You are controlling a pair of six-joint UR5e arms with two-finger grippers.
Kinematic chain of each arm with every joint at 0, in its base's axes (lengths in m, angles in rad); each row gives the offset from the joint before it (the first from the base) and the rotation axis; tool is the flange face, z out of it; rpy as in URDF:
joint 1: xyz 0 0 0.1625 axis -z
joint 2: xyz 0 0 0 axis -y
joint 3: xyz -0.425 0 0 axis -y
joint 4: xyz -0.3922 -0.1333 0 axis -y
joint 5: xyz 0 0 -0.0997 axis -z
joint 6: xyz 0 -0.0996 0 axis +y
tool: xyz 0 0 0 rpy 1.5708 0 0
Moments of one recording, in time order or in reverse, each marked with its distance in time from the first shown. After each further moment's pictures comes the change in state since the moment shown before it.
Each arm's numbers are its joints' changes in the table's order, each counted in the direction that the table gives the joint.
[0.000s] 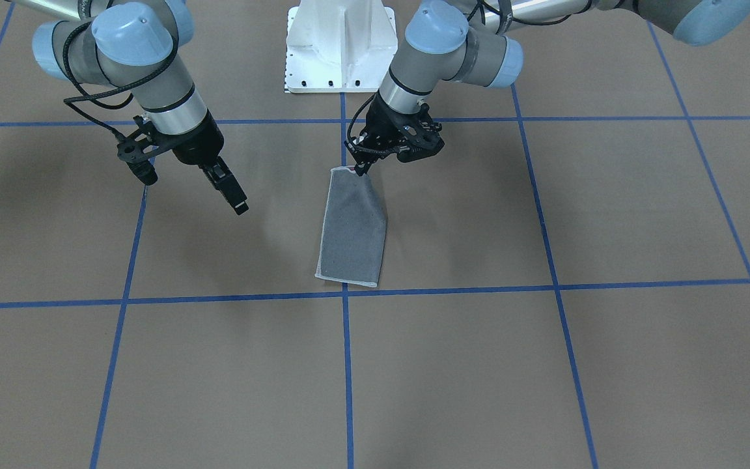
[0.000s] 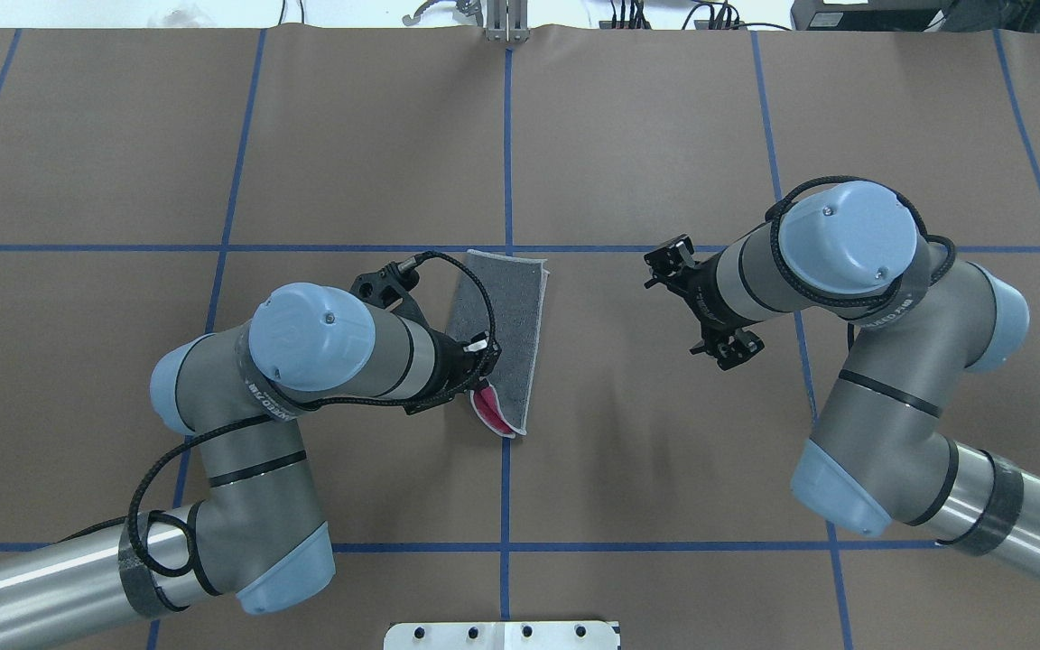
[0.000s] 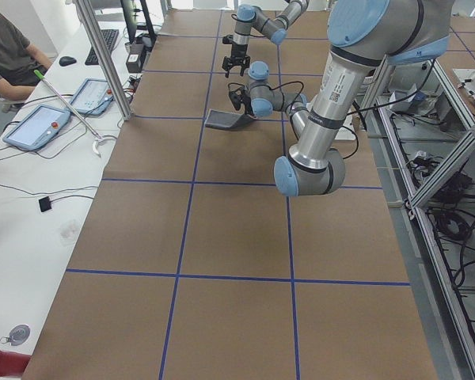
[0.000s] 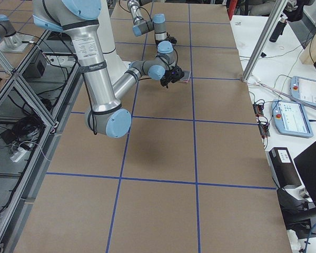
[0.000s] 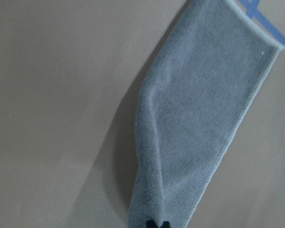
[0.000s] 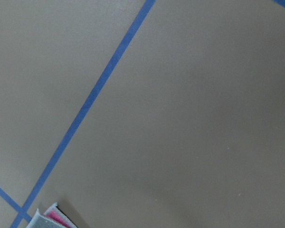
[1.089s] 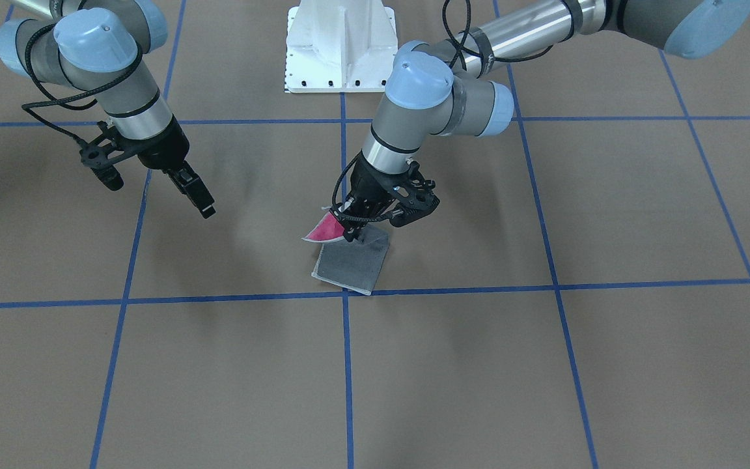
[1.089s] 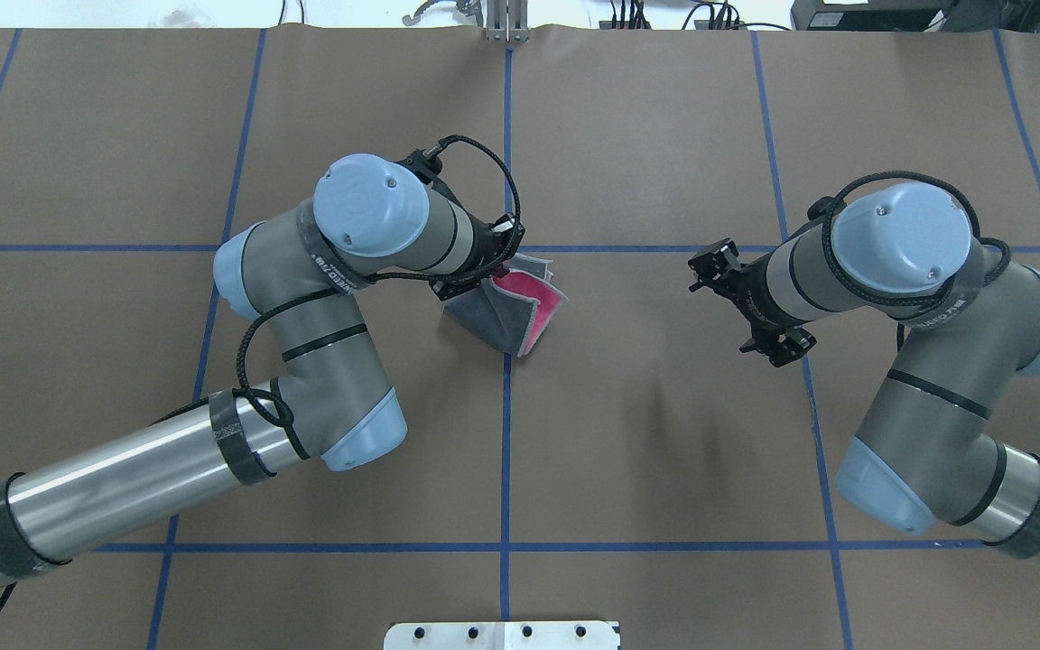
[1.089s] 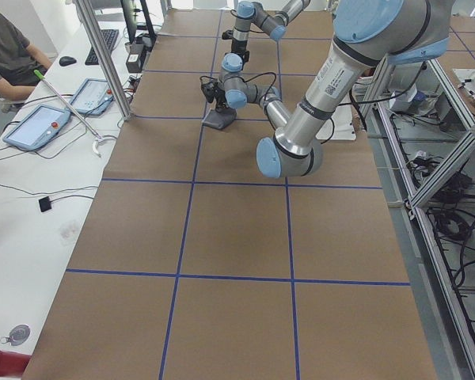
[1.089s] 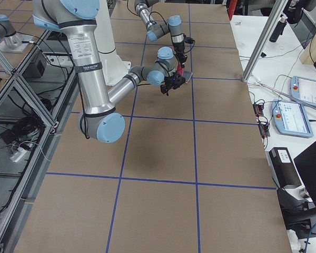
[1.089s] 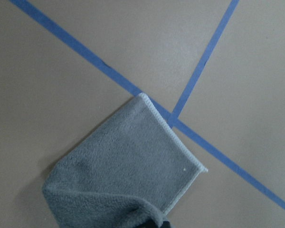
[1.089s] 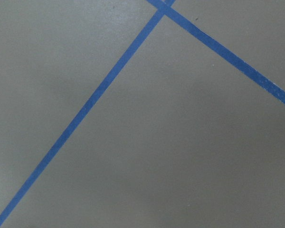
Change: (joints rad) left arm 0.138 -0.202 0.282 -0.051 -0.001 0.002; right arm -0.030 -0.073 0.017 0.001 0.007 0.098
